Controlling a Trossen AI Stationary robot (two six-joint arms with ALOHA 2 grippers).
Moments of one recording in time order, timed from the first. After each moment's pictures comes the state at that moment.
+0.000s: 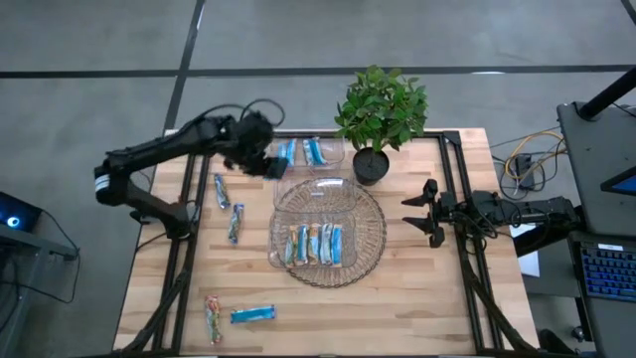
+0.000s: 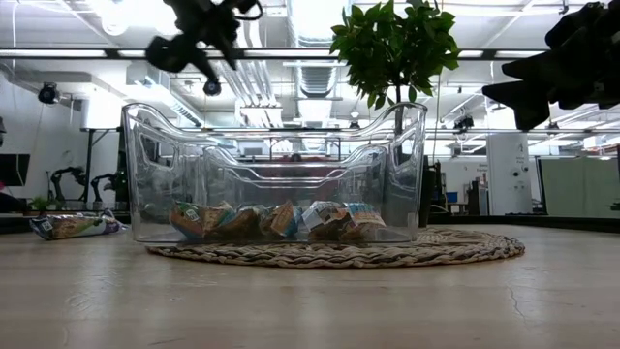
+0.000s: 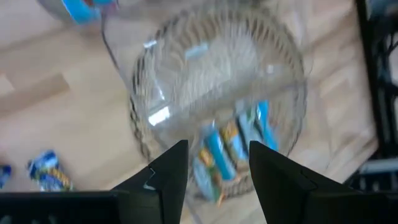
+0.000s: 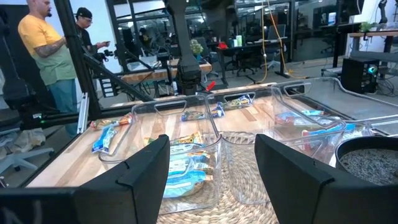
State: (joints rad) left arm 0.34 1.34 1.44 -1.13 0.14 -0.86; right arm 0.09 0.02 0.01 0.03 0.13 0.16
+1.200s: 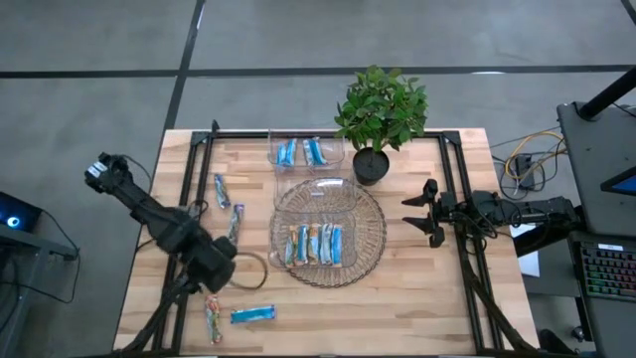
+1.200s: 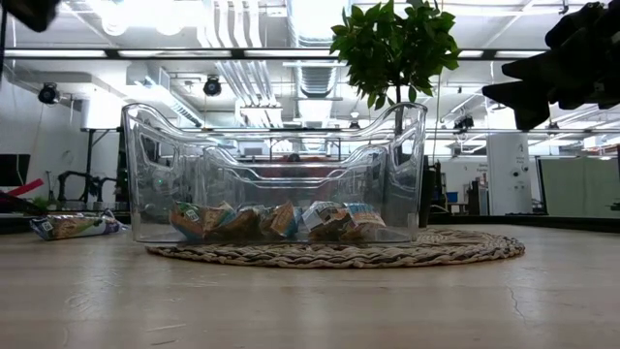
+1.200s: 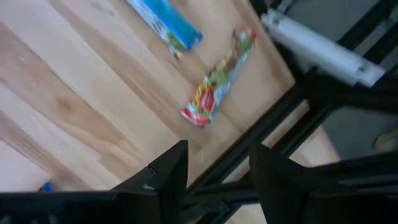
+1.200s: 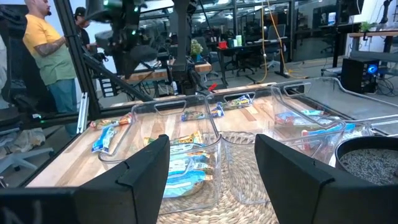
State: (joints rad) left arm -0.66 1.22 1.12 -1.24 0.34 -0.03; right arm 0.09 0.02 0.01 0.03 0.13 0.16
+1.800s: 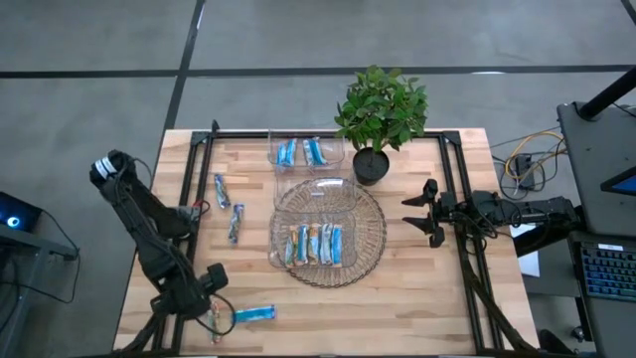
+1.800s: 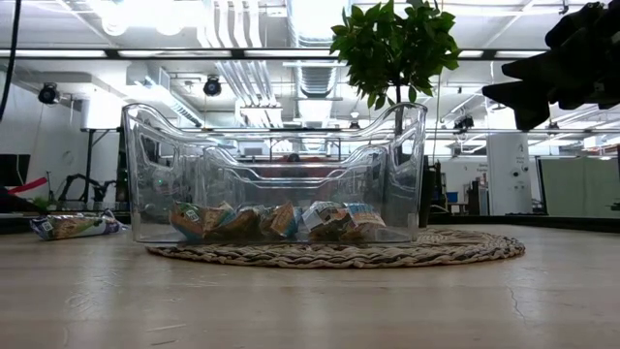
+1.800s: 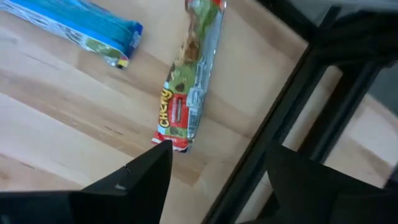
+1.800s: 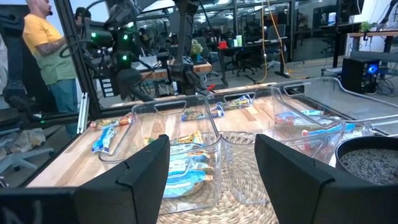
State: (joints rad) left arm -0.98 1.23 0.88 -0.91 0.22 -0.01; right arm 0.09 0.02 0.01 0.03 0.13 0.16
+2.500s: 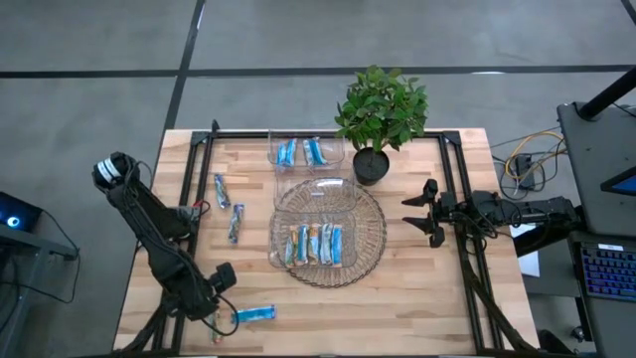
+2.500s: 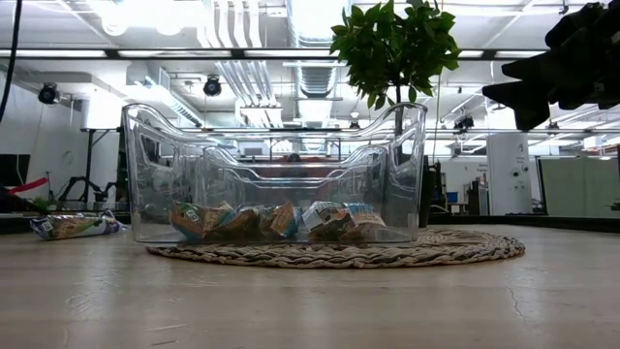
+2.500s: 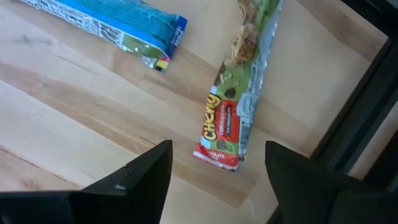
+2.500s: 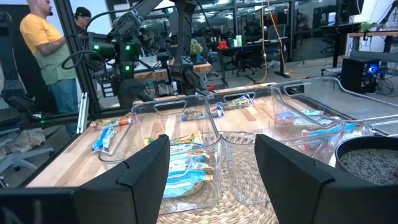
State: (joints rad) left arm -1.01 1.35 0.76 -0.74 0.11 0.00; right arm 0.09 0.02 0.01 0.03 0.13 0.16
